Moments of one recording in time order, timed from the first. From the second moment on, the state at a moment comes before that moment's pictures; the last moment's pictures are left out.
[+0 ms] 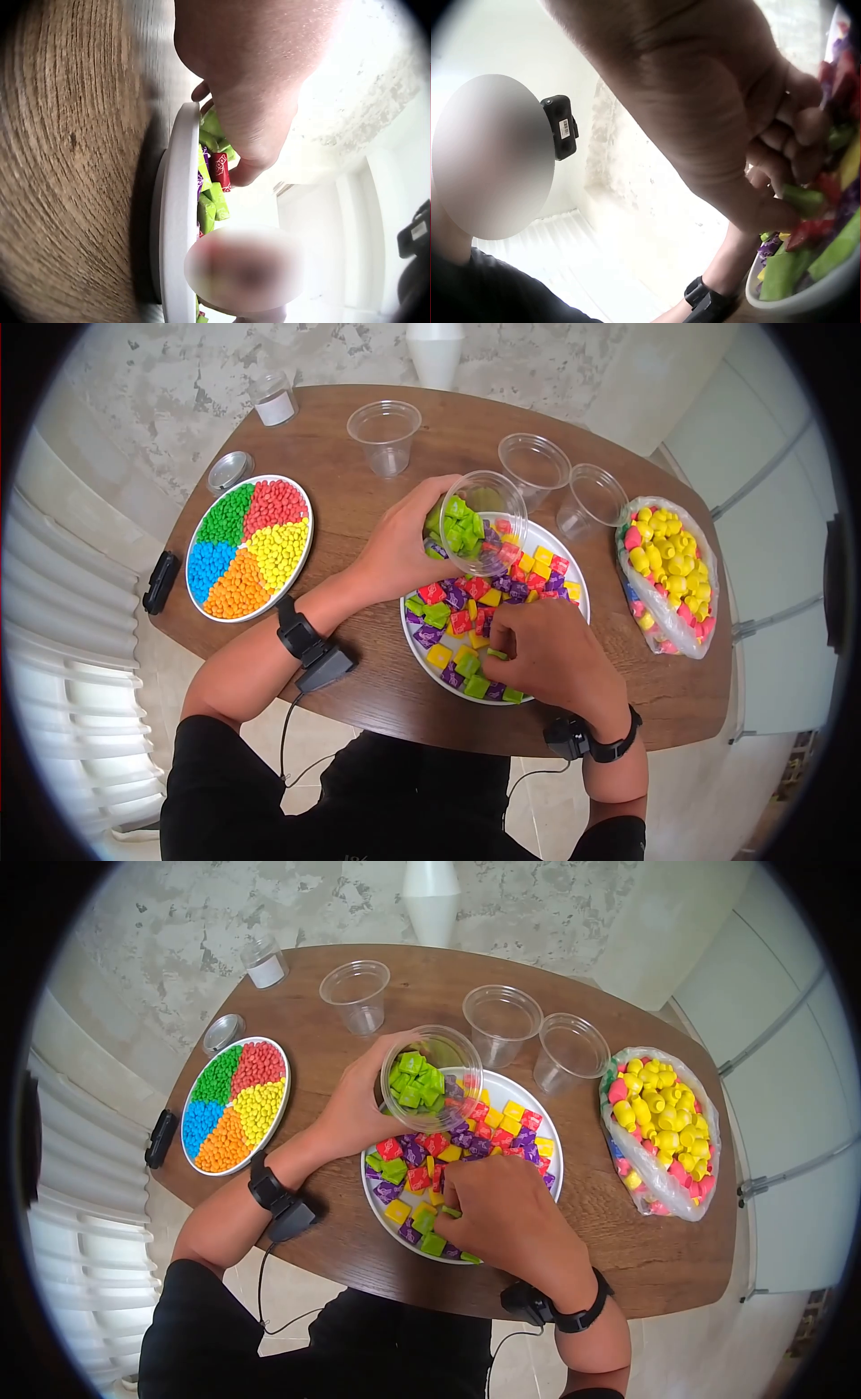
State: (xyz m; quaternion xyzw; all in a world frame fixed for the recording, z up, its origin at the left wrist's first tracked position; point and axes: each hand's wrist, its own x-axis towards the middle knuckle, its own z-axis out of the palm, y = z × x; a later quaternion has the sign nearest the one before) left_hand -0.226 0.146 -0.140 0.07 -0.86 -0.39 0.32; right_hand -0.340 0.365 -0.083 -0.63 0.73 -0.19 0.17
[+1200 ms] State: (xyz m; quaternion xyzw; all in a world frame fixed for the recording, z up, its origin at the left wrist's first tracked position) left_hand -0.229 0.138 -0.149 0.09 -0.82 -0.45 0.36; right_hand -0.321 0.332 -0.119 -0.71 0.63 -0.31 -0.01
